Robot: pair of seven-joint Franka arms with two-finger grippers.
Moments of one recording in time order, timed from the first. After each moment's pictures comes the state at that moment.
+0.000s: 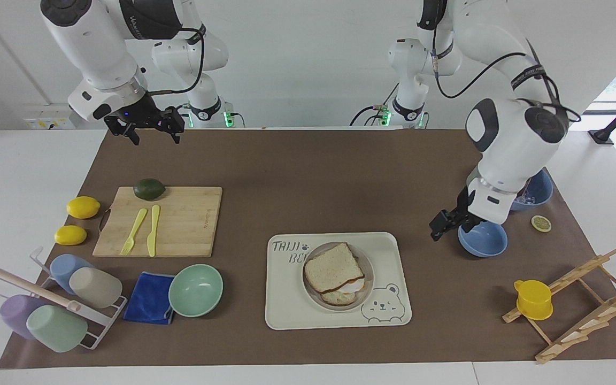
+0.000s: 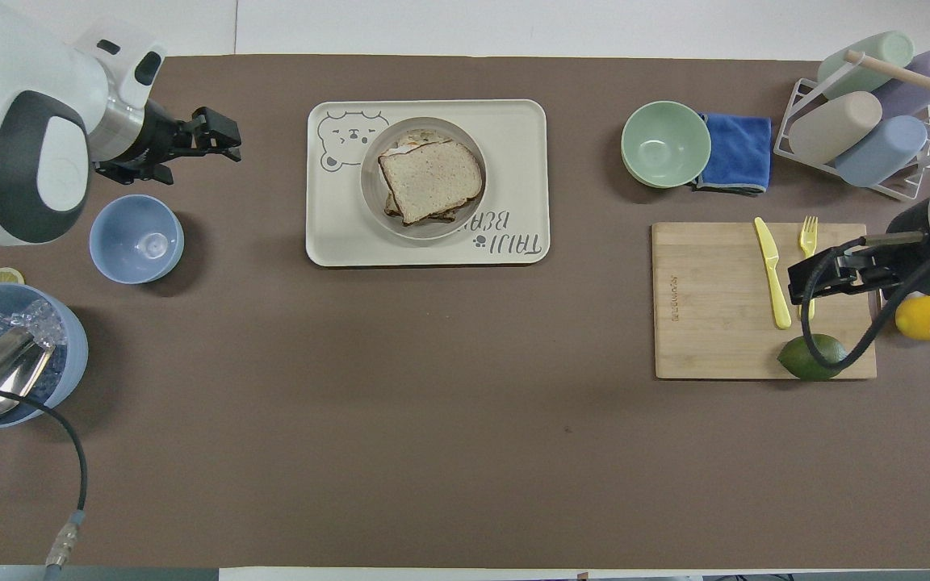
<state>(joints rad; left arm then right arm) -0.32 0.32 0.18 -1.50 -0.14 1.87 -0.28 0.13 -0.03 -0.07 -1.65 0.00 1.46 0.04</state>
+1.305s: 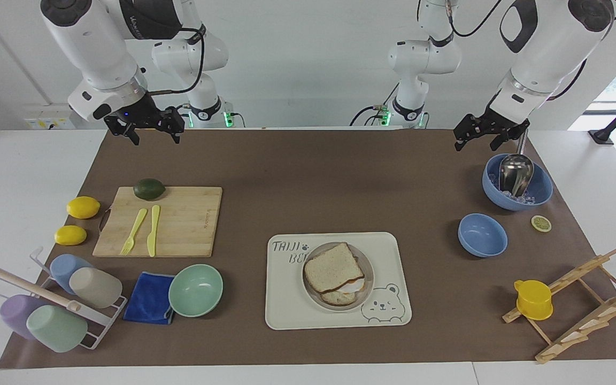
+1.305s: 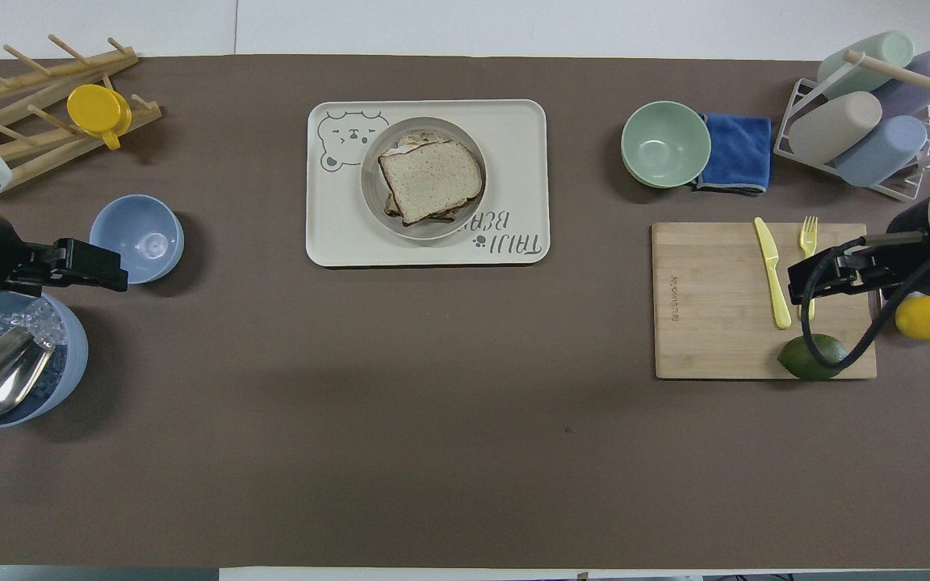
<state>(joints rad) -0.16 -0.08 0.05 -1.74 -0.07 1.60 -0.06 0.13 -0.03 -0.07 -1.65 0.00 1.46 0.04</state>
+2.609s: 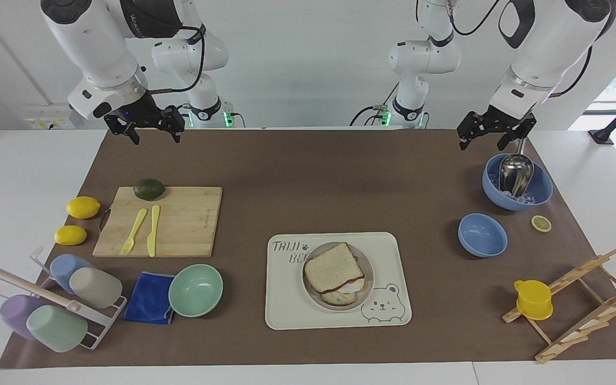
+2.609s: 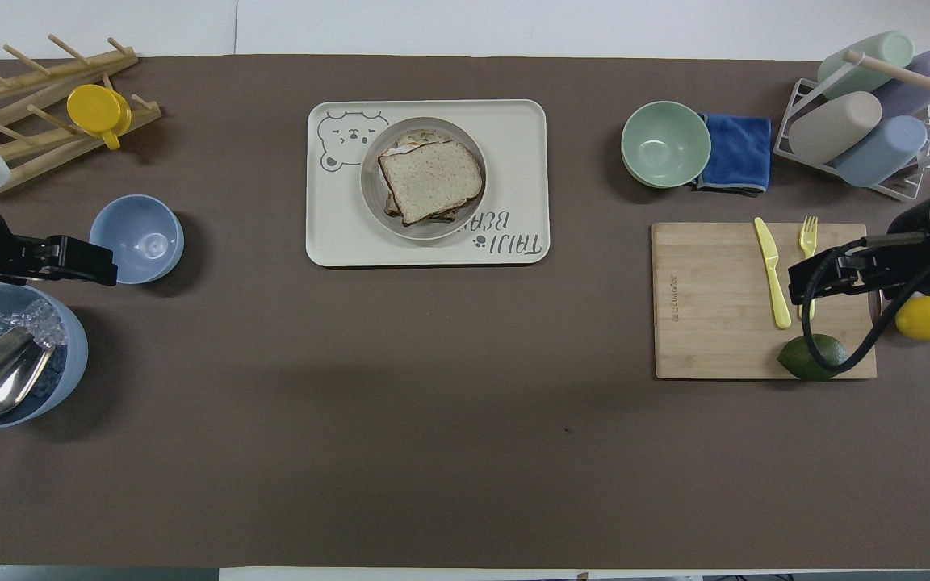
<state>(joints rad) -0.11 -0.07 -0.01 -1.71 -0.02 1.60 -0.03 0.13 -0.03 -0.06 -1.64 0.00 1.46 0.04</state>
